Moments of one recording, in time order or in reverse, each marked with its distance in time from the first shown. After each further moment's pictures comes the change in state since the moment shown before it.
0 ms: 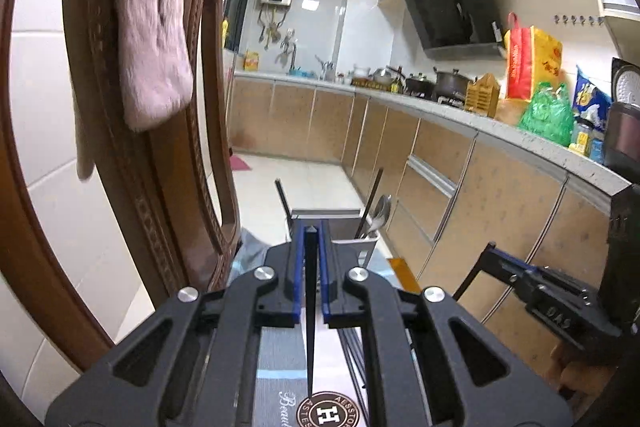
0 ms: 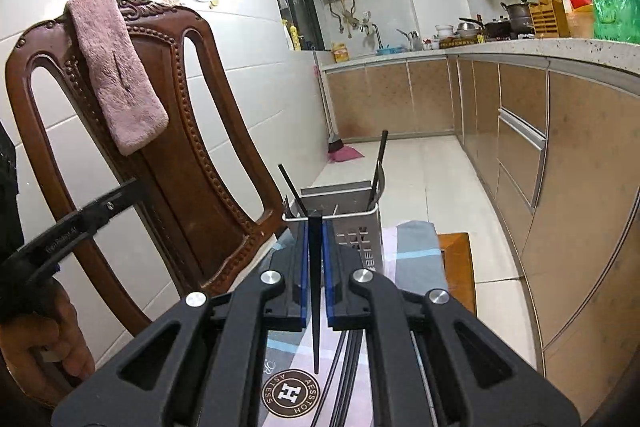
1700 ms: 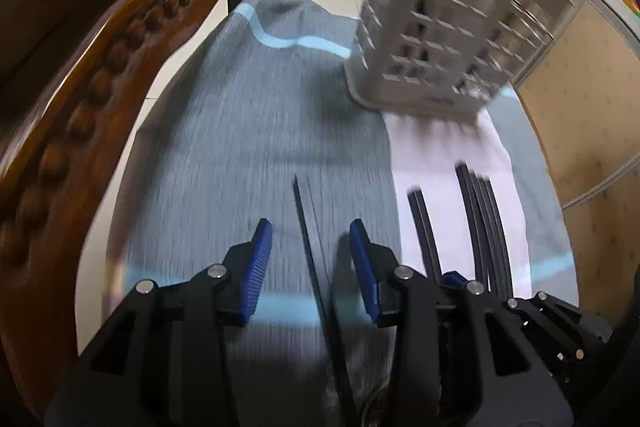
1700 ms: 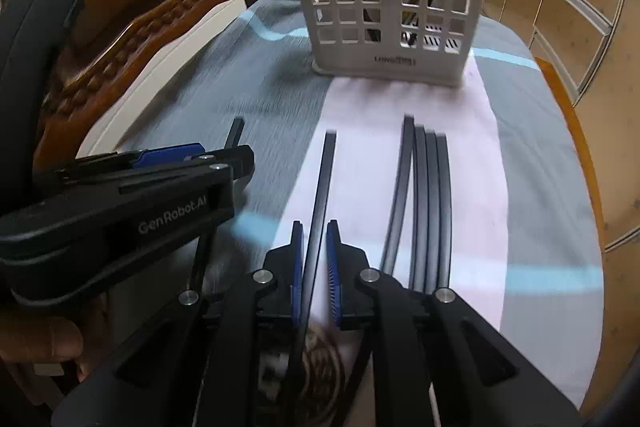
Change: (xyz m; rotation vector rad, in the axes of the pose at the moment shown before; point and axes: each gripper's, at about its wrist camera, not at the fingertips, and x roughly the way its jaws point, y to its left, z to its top) left arm 0.249 0.064 -0.162 -0.120 0.702 0.092; right arm 0.216 0.021 -0.145 -0.074 0.614 -0.085
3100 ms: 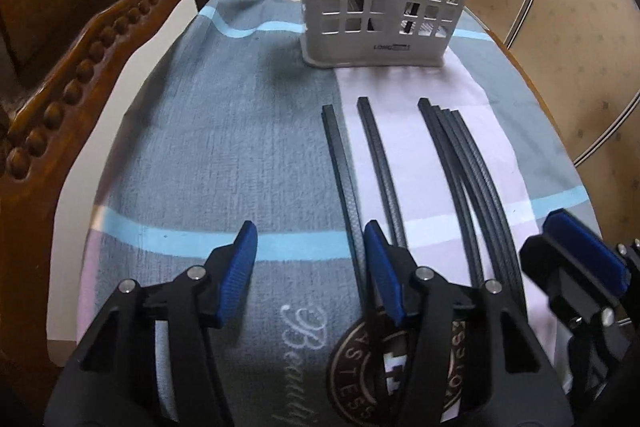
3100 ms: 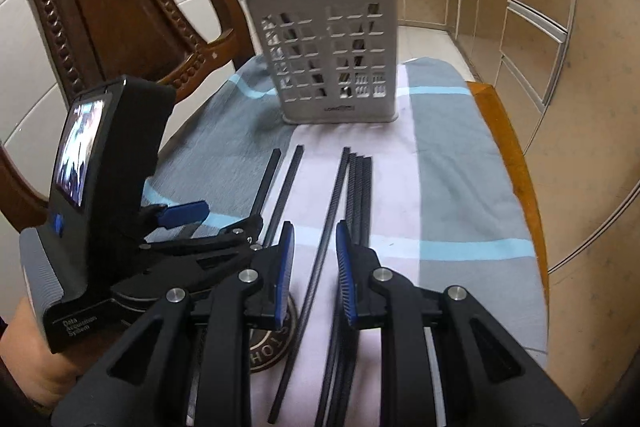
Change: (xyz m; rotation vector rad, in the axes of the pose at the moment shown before) left arm -0.018 -0.045 -0.049 0.145 -0.020 0.105; right arm -0.073 -0.022 -0.040 0.042 -0.184 -0.016
